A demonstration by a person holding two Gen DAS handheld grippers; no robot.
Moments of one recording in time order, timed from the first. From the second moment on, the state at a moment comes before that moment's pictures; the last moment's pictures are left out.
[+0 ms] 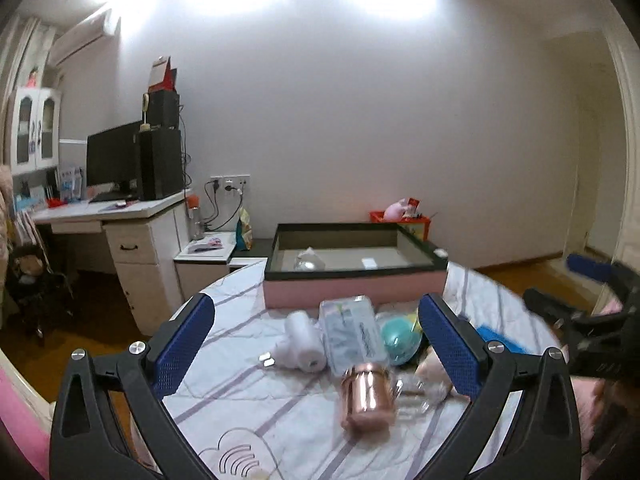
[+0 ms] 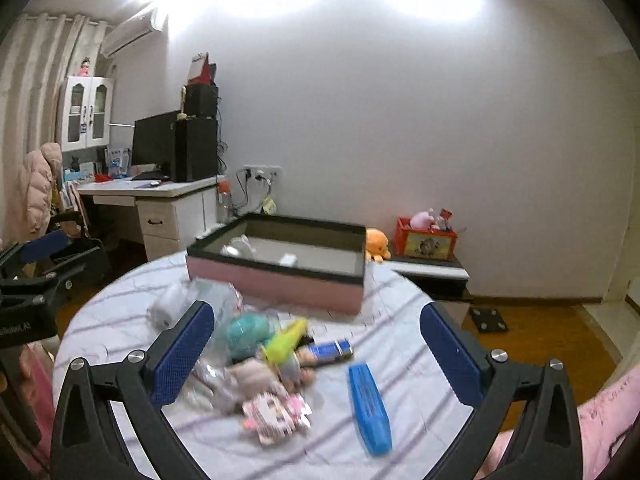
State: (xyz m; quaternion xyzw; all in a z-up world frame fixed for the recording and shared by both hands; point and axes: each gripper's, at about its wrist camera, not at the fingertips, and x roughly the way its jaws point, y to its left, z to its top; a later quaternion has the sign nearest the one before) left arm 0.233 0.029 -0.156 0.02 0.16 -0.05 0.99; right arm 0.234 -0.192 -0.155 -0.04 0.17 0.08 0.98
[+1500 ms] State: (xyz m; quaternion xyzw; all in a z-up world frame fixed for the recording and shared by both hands) left arm 0.291 0.015 -0.248 0.06 0.39 -0.04 0.92; right arm 0.288 -0.242 -0.235 -0.02 0.33 0.04 0.94
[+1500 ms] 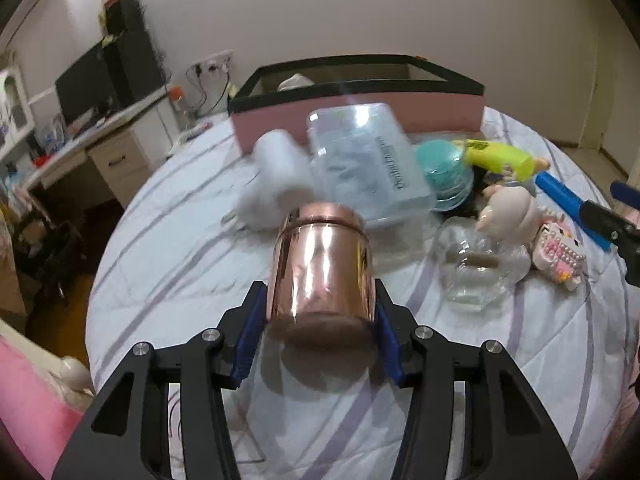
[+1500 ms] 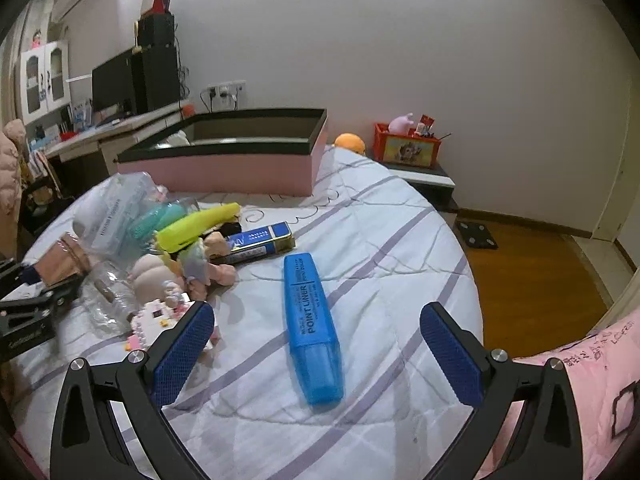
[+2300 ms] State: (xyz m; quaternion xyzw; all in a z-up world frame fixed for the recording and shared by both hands) left arm 0.297 0.029 -0.247 0.01 0.39 -0.09 0.92; right arm 0.315 -0.230 -0.254 -0.04 0.38 0.09 0.92
